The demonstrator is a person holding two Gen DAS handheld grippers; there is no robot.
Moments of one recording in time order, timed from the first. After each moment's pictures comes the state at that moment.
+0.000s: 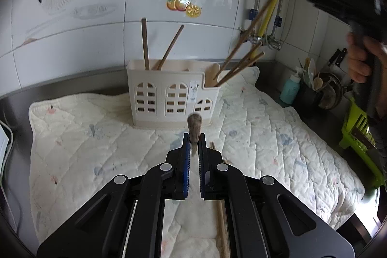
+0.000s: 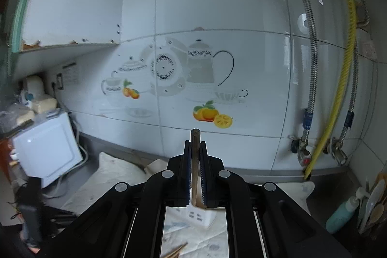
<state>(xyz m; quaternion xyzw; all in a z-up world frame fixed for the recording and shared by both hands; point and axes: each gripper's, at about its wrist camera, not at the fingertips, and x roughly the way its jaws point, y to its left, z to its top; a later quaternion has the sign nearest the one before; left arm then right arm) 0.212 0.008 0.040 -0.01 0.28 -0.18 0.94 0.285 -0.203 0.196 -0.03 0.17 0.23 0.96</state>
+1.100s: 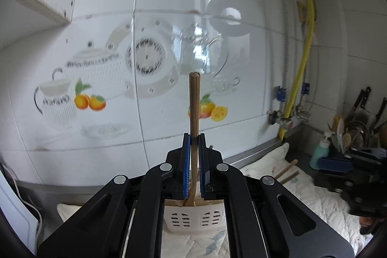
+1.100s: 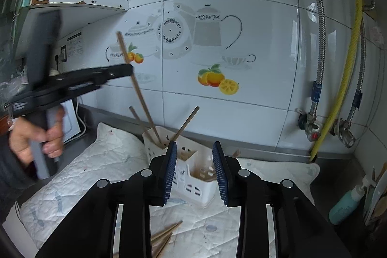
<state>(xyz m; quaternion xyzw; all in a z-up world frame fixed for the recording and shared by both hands) 0.308 0.002 0.165 0.02 0.14 -0.12 0.98 0.269 -0.209 0.136 -0.06 0.21 0.25 0.95</state>
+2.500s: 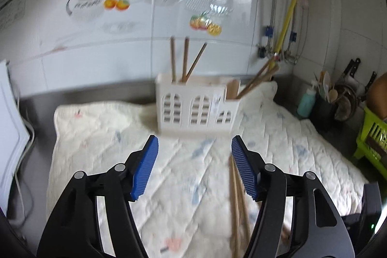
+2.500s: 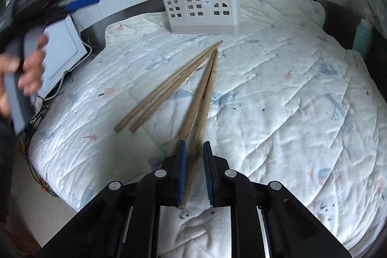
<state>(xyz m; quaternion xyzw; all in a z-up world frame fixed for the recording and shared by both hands) 0.181 0.029 0.039 -0.02 0.24 -0.11 0.96 0.099 -0.191 -0.070 0.02 0.43 0.19 0.88</state>
